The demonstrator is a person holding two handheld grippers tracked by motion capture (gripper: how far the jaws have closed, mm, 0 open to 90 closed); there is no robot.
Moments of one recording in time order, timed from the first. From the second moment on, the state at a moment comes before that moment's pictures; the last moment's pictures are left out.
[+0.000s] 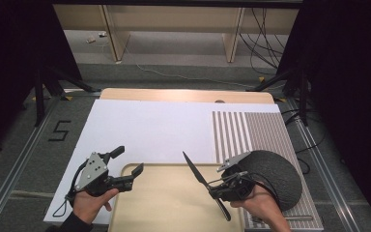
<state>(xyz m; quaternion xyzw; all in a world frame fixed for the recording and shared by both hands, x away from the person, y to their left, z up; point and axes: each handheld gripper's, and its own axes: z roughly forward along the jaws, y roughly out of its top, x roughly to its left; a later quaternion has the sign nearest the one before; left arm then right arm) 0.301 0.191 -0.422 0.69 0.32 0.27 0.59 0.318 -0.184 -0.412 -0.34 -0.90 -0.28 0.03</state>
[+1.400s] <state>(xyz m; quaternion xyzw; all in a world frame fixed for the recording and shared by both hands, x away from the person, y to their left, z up) 0.301 0.192 -0.422 0.68 0.33 0.27 0.60 0.291 -0.176 -0.437 -0.34 -0.92 -0.20 0.06</state>
